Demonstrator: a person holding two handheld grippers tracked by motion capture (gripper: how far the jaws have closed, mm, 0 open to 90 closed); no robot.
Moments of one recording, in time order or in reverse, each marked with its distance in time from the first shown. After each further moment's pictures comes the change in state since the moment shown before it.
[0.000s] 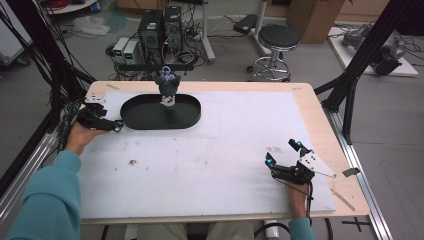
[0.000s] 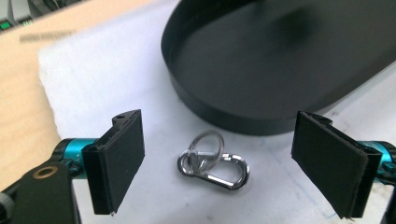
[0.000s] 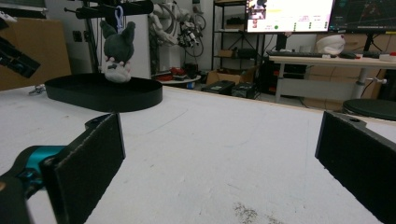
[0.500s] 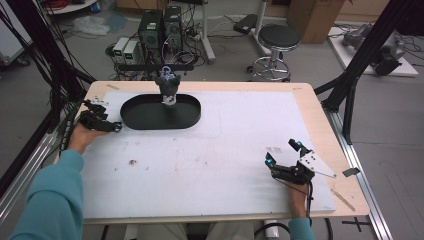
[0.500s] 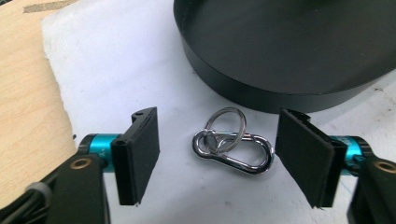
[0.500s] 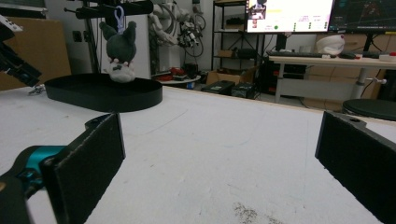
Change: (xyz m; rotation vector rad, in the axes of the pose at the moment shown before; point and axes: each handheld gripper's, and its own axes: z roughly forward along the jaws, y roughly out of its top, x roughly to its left) left arm 0.000 -0.004 0.009 0.083 0.056 0.021; right arm 0.000 0.000 0.000 -0.002 0.000 -0.001
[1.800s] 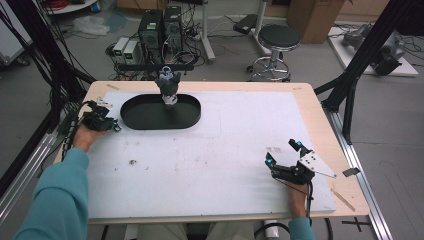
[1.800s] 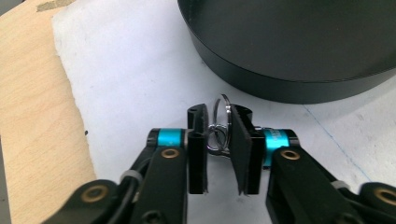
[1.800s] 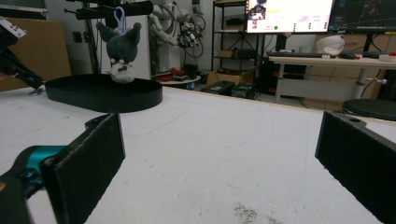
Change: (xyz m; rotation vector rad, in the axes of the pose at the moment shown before) left arm -0.006 0.001 0.006 0.053 0.070 0.060; right arm 0.000 0.000 -0.001 0.002 -0.001 0.008
